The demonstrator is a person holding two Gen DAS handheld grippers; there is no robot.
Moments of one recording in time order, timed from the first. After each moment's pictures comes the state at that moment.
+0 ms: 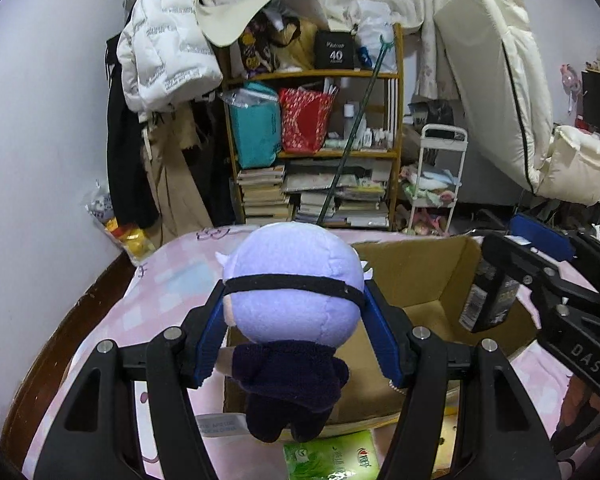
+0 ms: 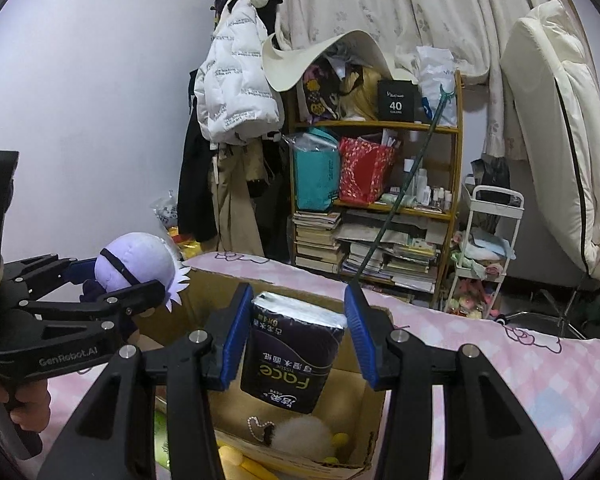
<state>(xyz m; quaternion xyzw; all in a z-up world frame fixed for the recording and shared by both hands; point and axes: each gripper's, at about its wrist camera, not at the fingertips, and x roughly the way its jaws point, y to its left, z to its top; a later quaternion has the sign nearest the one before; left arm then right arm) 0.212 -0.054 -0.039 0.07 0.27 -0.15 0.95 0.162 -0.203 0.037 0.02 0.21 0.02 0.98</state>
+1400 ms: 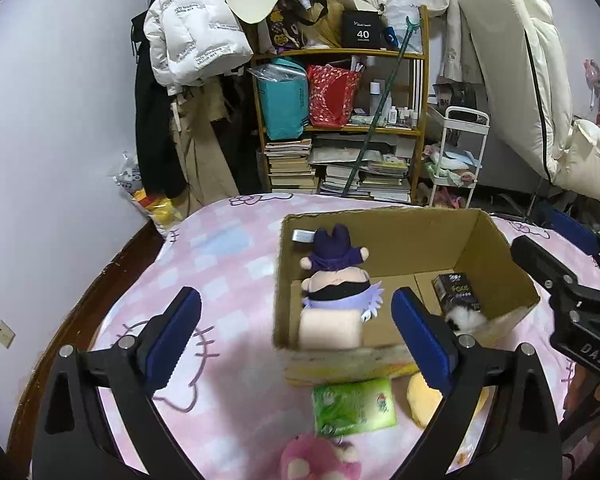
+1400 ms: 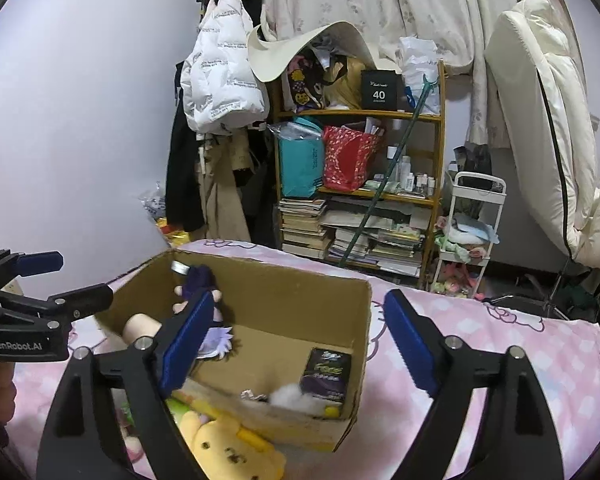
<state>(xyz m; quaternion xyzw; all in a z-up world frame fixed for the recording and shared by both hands) 0.177 -0.024 -0.024 0.07 0.31 -0.10 0.94 0.134 -0.200 0.045 0.02 0.23 -0.01 0.97</state>
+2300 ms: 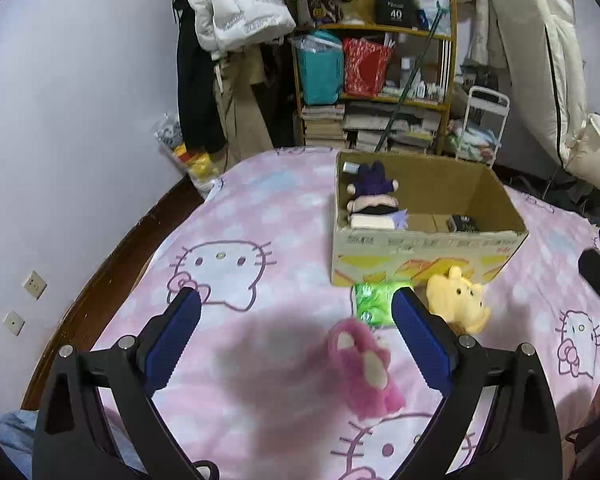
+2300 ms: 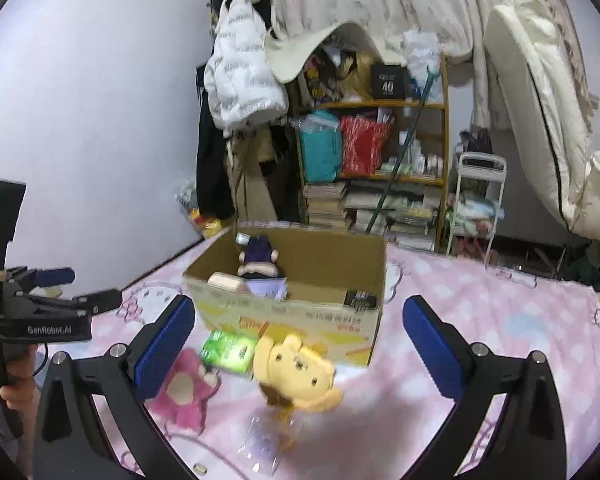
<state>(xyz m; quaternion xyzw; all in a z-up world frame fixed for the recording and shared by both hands) 0.095 0.027 -0.011 0.06 0.37 -0.04 0.92 0.035 -0.174 0.072 0.06 0.27 0.03 0.96</state>
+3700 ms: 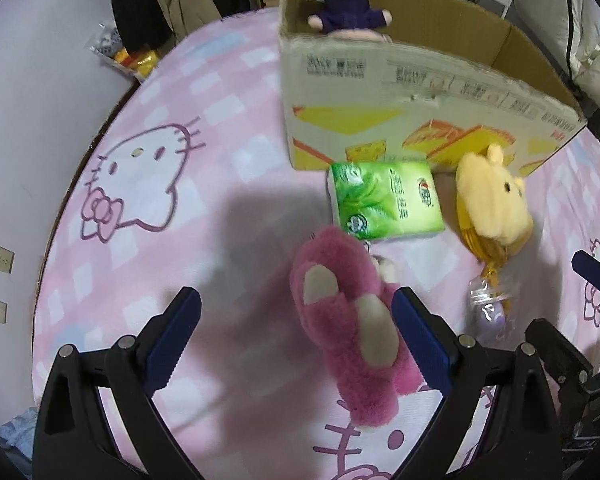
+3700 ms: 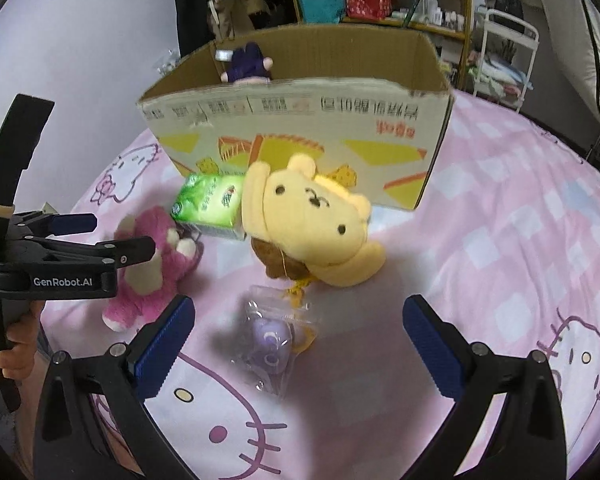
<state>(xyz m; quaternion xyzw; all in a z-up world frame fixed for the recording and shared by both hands) 0.157 -0.002 -0.131 0.10 0.57 -0.09 0.81 0.073 -0.160 -0.044 0.08 0.51 0.04 0.86</state>
